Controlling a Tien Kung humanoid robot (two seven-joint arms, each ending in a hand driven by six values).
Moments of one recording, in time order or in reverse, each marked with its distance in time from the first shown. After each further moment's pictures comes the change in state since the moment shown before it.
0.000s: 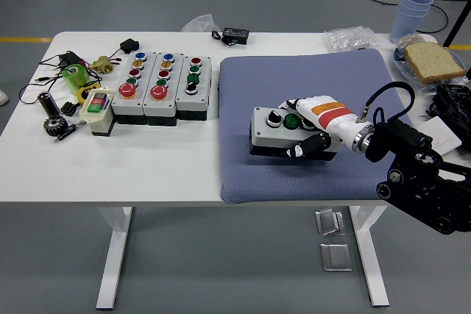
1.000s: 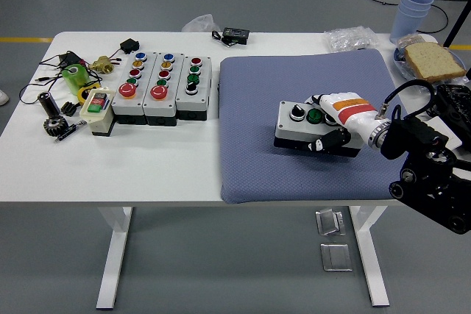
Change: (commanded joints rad) left arm 0.006 0.000 0.003 0.000 -0.002 -0.002 -0.001; right arm 0.012 -0.060 -0.022 0.026 -0.031 0.001 -0.095
